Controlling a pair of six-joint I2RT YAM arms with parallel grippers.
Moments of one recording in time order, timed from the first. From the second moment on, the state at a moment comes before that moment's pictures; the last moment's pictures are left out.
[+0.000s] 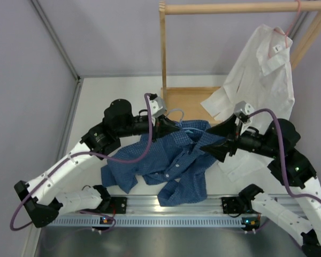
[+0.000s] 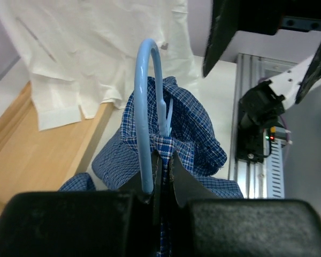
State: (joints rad) left arm -0.82 1.08 1.19 -0.23 0.49 0.03; right arm 0.56 0.63 1.04 -0.48 -0.59 0.17
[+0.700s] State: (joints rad) left arm -0.84 1.18 1.21 -0.25 0.85 0.01; right arm 0.59 0.94 1.06 -0.02 -0.99 0.34
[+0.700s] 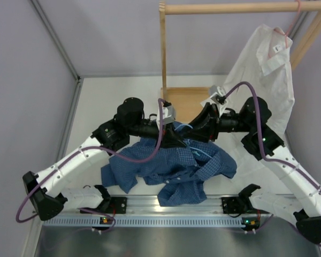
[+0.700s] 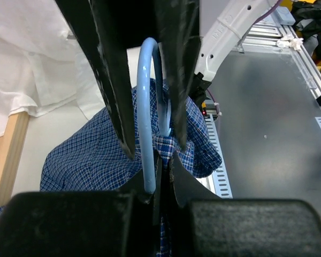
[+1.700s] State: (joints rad) left arm -0.84 0.59 0.90 -0.21 -0.37 -0.15; right arm 0.61 0.86 1.38 -0.35 -0.49 0.19
